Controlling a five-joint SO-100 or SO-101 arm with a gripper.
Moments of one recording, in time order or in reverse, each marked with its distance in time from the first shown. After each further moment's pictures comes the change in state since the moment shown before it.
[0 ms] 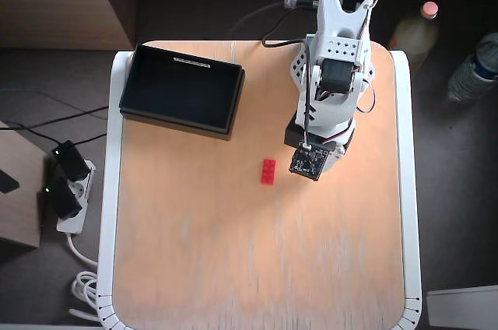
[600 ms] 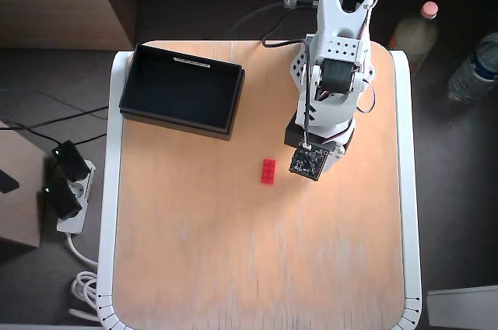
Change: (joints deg) arm 0.0 0.0 0.0 0.0 0.0
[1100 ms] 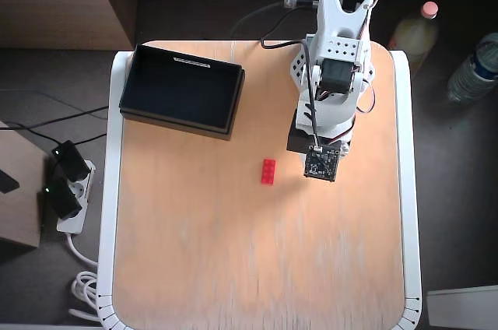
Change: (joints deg) arm 0.1 0.0 0.0 0.0 11.9
